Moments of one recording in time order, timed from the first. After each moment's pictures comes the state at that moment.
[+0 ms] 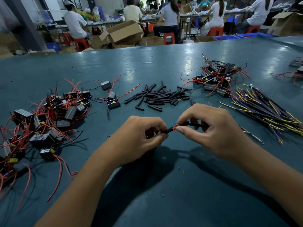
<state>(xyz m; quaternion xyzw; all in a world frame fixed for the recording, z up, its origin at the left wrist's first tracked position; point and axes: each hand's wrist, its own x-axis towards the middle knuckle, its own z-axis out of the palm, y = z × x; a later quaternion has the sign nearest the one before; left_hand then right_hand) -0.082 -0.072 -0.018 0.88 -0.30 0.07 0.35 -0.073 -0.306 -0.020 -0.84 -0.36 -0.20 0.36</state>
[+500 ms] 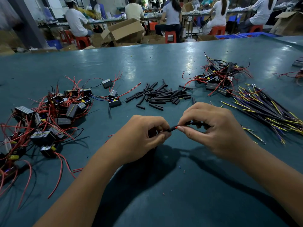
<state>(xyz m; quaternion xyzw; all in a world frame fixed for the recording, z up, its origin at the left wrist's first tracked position) -0.079 -0.073 -0.021 0.88 -0.31 0.08 0.34 -0.072 -0.306 -0.019 -0.83 -0.37 -0.20 0.36</state>
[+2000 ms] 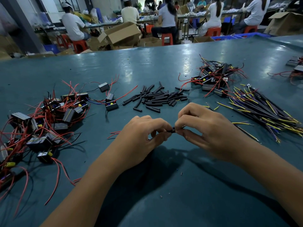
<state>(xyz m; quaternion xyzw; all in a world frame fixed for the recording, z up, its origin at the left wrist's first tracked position) -0.085 -0.086 -0.021 0.89 -0.32 0.16 0.28 -0.075 -0.311 -0.013 -0.86 -0.41 -0.20 0.22</state>
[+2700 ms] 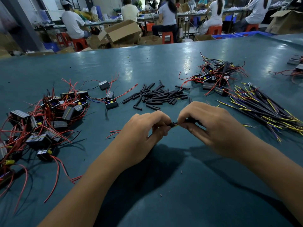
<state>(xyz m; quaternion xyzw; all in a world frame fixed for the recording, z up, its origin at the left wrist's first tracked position) -0.087 -0.089 -0.023 0.89 -0.30 0.16 0.31 -0.072 -0.316 -0.012 -0.86 -0.41 -0.20 0.24</state>
